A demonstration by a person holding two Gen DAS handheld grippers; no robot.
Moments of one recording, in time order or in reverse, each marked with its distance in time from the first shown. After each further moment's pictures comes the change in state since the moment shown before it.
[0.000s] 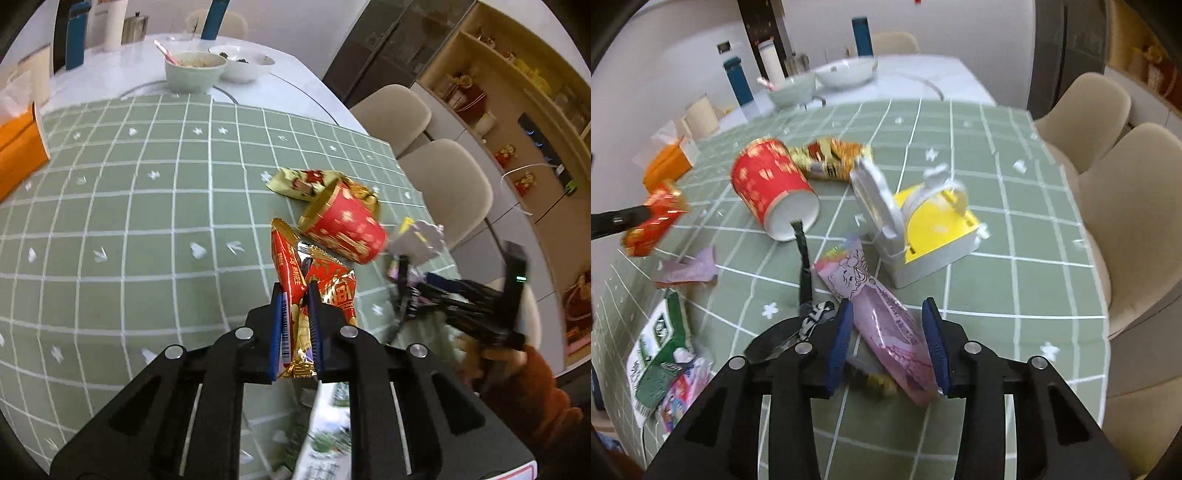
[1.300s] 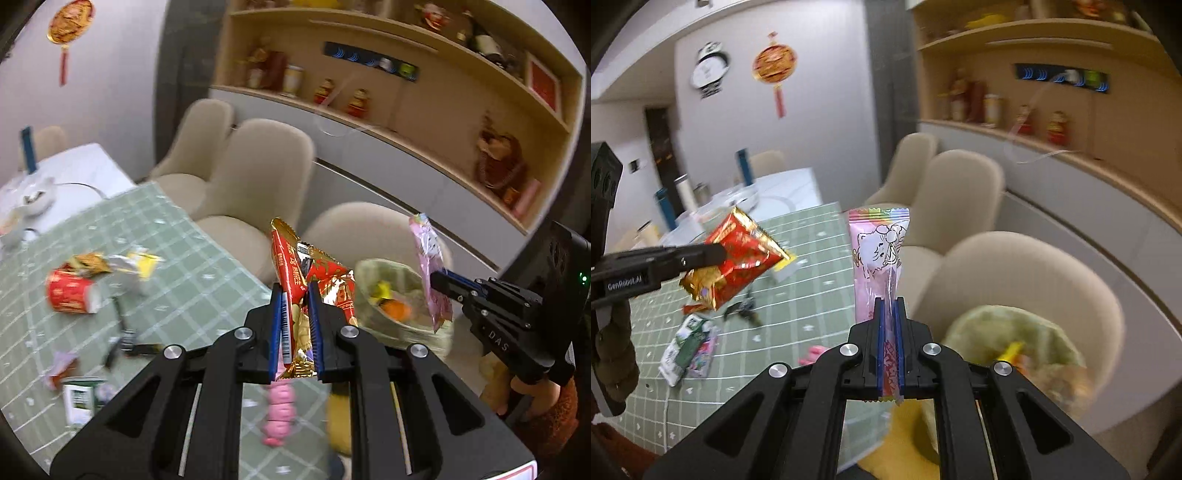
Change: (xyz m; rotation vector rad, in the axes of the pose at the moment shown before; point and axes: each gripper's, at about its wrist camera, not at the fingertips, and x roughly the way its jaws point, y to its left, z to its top) left arm -0.041 -0.336 -0.102 0.590 -0.065 -0.289; right arm -0.339 -0.037 -0.211 0.387 -0.439 -0.447
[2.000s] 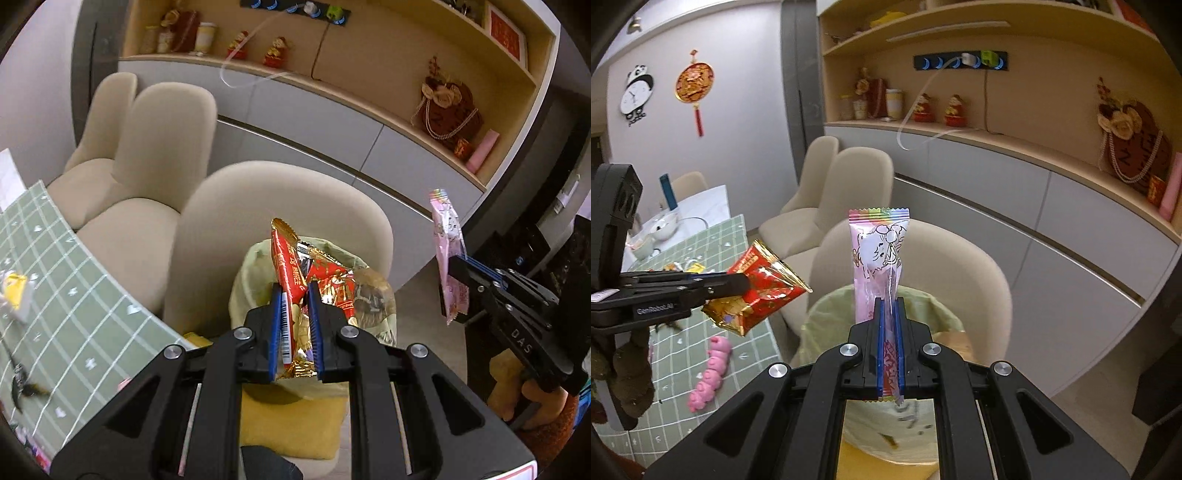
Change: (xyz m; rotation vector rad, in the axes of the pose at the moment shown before) left arm 0.121 -0.113 0.018 0.113 0.157 -0.224; right arm -0.032 -0.108 -0.027 0.135 0.015 -0.252
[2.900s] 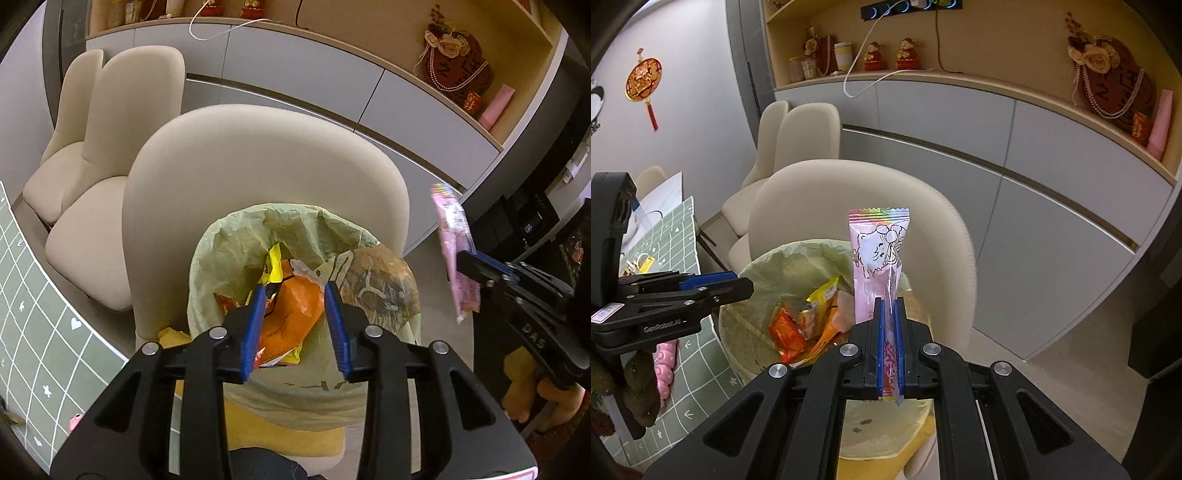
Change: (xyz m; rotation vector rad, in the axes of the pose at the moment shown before) left arm 0.095 -0.012 0.001 0.050 0.146 -0.002; right arm 0.065 -0.052 -0.025 0.106 0.171 -0.056
